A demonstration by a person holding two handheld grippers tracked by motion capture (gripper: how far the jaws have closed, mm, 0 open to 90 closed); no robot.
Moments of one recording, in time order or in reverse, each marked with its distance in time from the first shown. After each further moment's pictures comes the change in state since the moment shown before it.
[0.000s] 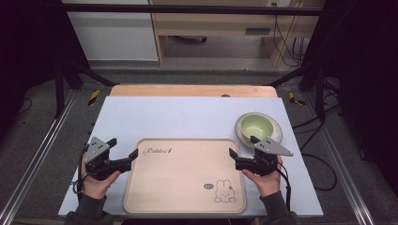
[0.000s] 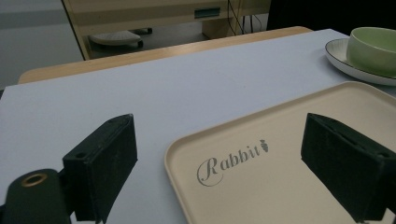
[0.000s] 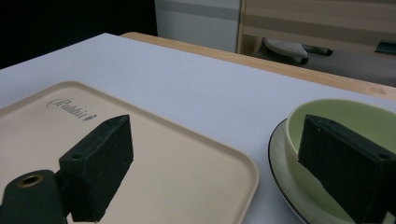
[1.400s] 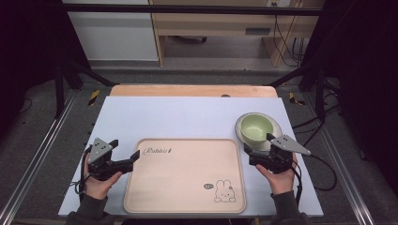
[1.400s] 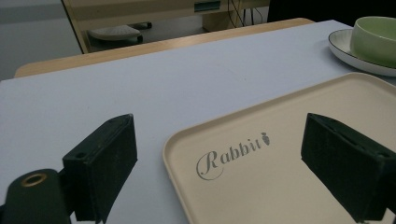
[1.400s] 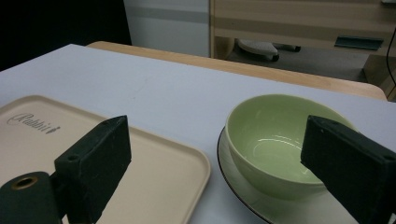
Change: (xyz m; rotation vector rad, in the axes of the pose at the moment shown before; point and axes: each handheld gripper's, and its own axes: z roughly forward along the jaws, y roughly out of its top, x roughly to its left) left arm -0.002 -0.005 0.005 0.023 0.001 0.010; right arm -0.029 0.004 -0.020 -0.009 -0.101 0.066
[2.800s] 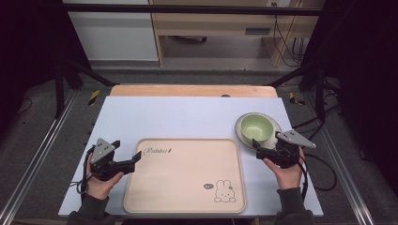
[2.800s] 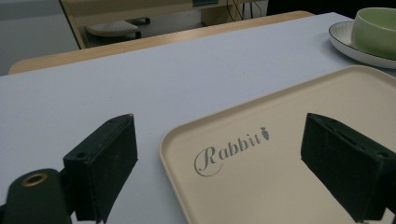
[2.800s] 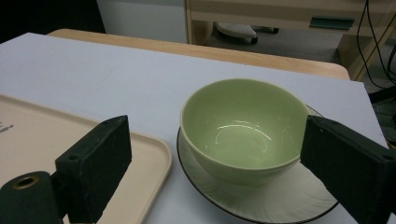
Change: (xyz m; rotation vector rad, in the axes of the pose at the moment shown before) left arm -0.002 -0.002 0.004 0.019 -0.004 0.009; right arm -0.026 0.002 0.005 0.066 -0.086 0.026
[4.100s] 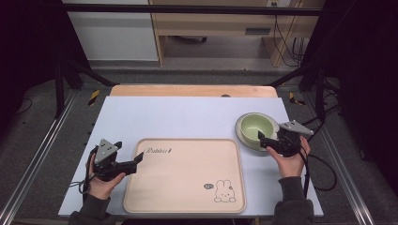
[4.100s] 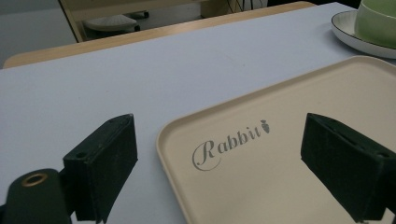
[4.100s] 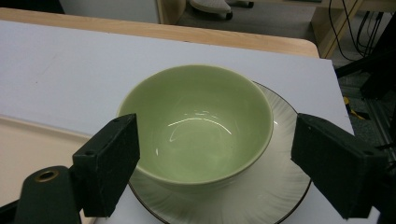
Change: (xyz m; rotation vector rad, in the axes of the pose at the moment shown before) left arm -0.002 -0.003 0.005 0.026 0.001 0.012; right arm -0.028 0.006 0.031 0.103 -0.106 0.034
